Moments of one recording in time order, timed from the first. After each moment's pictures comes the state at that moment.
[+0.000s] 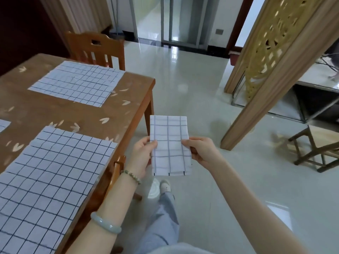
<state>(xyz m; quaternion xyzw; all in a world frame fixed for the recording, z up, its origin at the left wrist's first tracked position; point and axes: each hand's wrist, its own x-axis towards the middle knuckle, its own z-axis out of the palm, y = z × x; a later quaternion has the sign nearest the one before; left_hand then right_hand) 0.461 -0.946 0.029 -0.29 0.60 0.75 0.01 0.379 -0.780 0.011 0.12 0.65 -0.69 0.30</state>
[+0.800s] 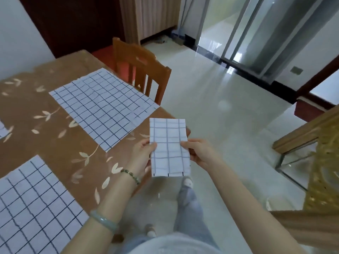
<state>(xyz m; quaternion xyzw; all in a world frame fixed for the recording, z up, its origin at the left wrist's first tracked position) 0.130 -1.134 -0.001 -0.42 0.51 0.74 -0.13 -0.013 -1.013 -0.005 -0.01 0.68 -0.57 0.45</state>
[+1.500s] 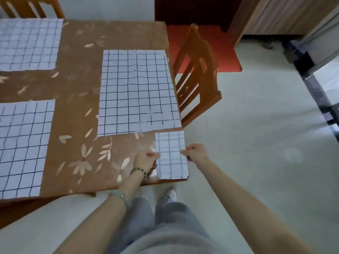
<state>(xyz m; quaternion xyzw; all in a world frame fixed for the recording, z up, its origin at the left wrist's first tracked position) -0.041 -1.180 -0.121 -0.73 0.37 0.55 -0.18 -0.233 -1.187 -0.112 -0.29 0.78 -0.21 0.51</state>
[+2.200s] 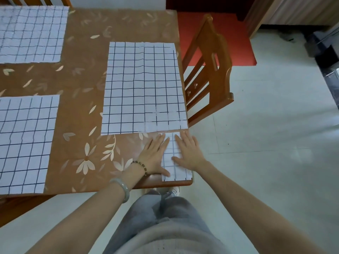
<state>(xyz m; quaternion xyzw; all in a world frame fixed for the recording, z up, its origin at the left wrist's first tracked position) -0.034 -1.216 -0.148 -0.47 0.83 0.24 0.15 -0.220 -1.213 -0.146 -0.77 0.58 0.08 0.23</state>
